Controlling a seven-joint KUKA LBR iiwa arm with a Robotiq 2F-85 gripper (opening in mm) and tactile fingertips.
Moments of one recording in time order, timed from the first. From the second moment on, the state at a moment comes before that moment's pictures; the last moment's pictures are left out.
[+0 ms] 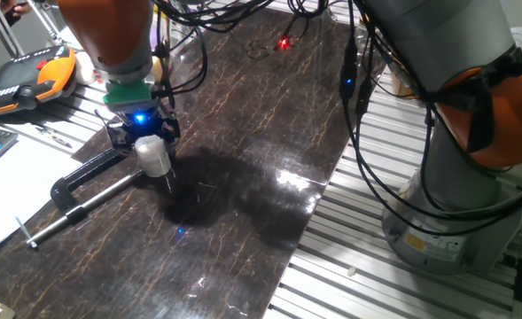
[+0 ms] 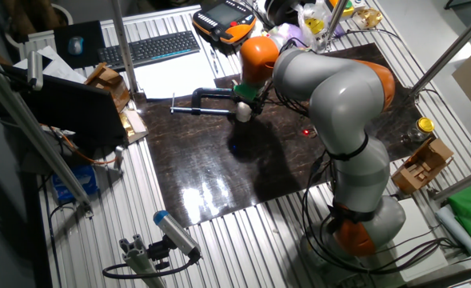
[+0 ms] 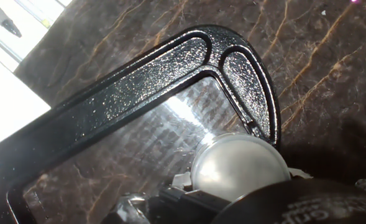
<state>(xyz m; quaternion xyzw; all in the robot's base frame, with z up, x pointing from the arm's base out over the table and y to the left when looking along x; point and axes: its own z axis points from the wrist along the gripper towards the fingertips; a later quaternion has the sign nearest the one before) 0.618 0.120 0.074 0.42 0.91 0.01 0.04</state>
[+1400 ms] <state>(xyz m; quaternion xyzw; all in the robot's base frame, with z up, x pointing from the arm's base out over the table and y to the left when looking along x) 0.611 0.105 0.148 0.35 0.93 0.00 0.06</state>
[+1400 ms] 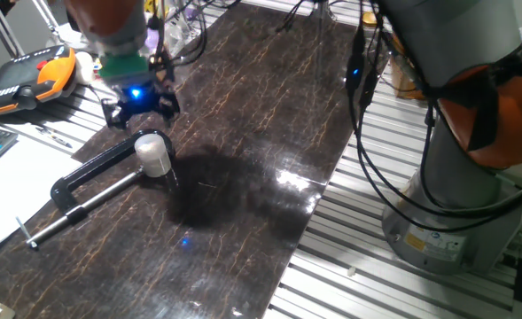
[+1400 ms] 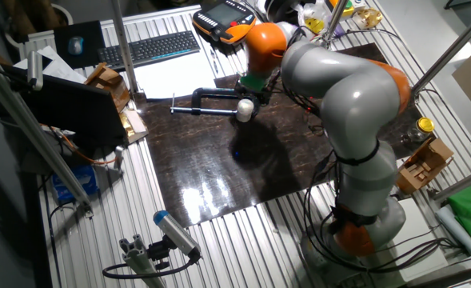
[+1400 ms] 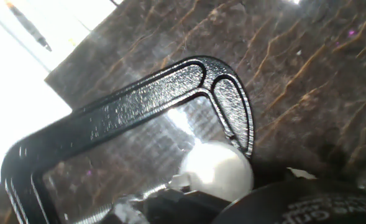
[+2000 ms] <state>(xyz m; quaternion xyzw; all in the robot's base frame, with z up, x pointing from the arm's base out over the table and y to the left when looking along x) 0.597 0.095 0.173 0.26 0.97 -0.01 0.04</state>
